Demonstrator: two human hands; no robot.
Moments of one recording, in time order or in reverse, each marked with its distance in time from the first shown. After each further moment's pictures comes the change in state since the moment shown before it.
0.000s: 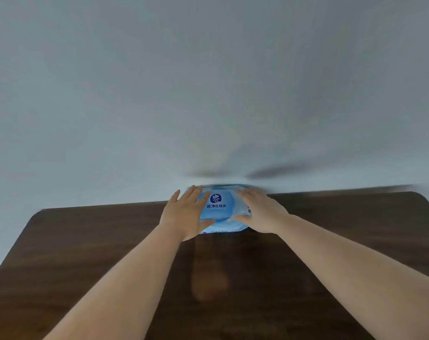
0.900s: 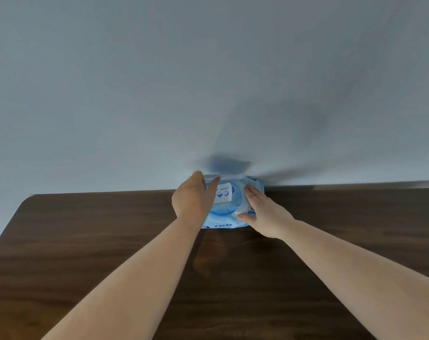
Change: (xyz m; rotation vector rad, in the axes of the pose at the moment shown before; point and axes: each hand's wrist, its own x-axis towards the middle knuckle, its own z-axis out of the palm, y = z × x) left_hand 0.039 0.023 0.008 -0.557 0.381 -0.560; right_hand 0.022 0.017 0.042 0.048 -0.099 0.035
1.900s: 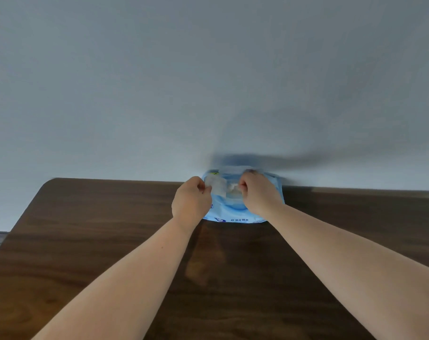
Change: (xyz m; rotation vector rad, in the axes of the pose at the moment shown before) left_hand -0.003 -0.051 -0.009 -0.283 -0.080 -0.129; right_hand 0.032 -0.060 -0.009 0.096 0.360 -0.010
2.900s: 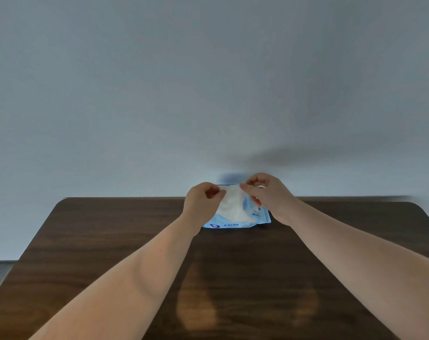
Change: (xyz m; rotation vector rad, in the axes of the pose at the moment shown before) left_hand -0.060 0.055 -0.050 -0.373 -0.173 0.120; right_hand -0.069 -0.033 -0.100 0.834 -0.005 0.303
